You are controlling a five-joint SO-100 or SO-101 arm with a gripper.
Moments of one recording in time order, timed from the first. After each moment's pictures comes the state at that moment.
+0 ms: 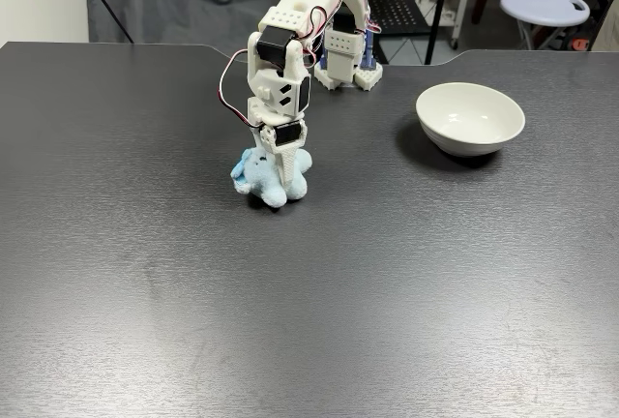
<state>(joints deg) 25.0 60.8 75.7 66.1 -60.3</state>
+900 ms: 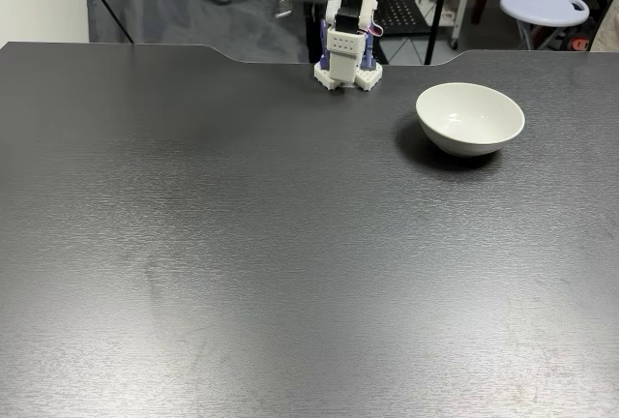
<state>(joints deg) 17.8 130.2 72.9 97.3 -18.3</state>
